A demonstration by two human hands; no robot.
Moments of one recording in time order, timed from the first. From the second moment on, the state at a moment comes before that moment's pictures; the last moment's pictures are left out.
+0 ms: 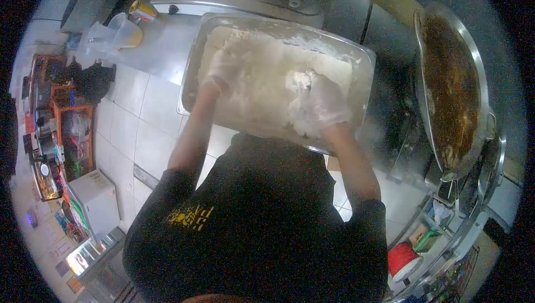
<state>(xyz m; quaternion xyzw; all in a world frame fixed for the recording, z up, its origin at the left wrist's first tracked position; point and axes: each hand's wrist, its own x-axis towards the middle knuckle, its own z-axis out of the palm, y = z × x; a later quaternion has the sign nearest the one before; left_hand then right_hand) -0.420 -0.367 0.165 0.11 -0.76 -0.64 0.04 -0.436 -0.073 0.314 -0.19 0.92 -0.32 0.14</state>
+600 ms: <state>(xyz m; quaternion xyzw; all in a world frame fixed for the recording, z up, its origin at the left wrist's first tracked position) -0.482 -0.380 0.260 -0.09 -0.96 -0.03 -0.27 -0.423 -0.041 0.322 -0.16 0.90 -0.33 0.23</state>
